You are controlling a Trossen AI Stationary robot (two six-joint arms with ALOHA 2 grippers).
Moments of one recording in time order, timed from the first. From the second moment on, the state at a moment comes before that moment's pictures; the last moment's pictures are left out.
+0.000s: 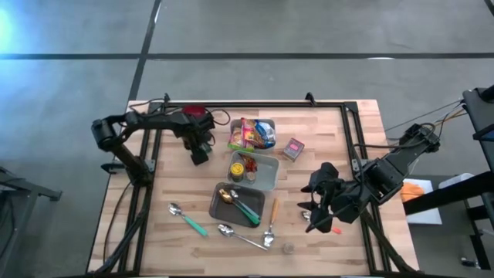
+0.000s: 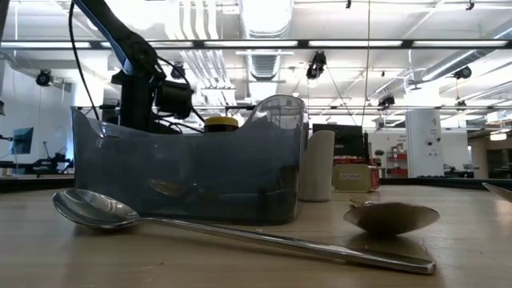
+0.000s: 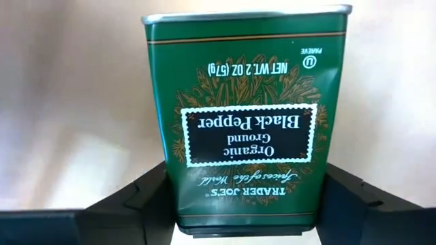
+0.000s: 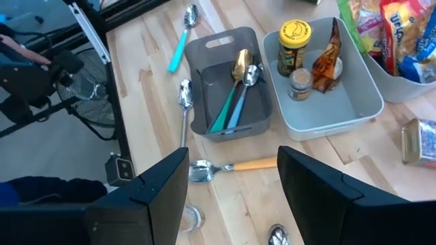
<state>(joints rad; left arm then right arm) 0.57 1.63 0.84 -0.79 0.04 0.07 0.64 1.42 1.62 -1.13 0.47 0.97</state>
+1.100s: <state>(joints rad) 0.15 1.25 1.13 -0.88 0.67 -0.80 0.42 1.74 1.80 -0.84 0.47 -0.42</state>
